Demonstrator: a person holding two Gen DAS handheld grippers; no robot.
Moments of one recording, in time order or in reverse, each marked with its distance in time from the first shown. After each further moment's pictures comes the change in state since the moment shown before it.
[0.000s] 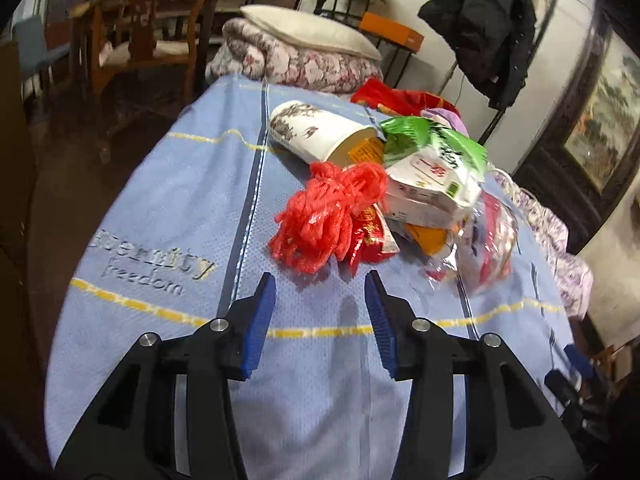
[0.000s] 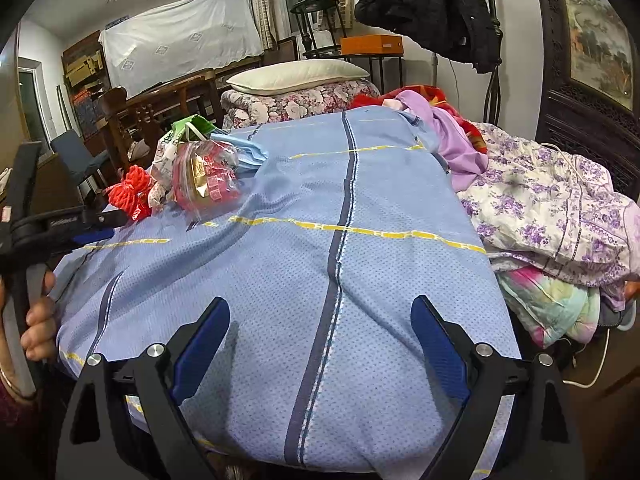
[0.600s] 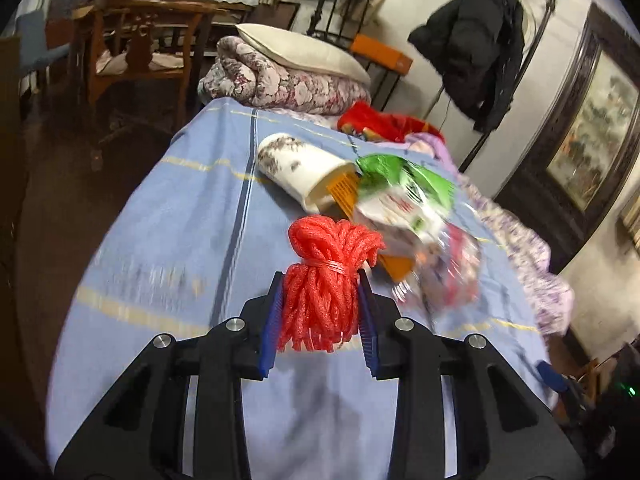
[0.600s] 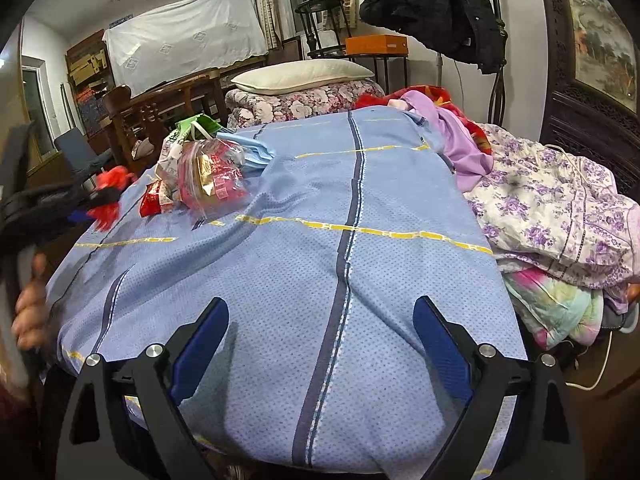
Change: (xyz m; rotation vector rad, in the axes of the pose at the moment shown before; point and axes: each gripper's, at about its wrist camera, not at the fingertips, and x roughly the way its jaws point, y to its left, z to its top) left arm -0.025 0.002 -0.007 -0.076 -0.078 -0.073; right arm 0.002 0.005 0.000 -0.008 0.002 0.015
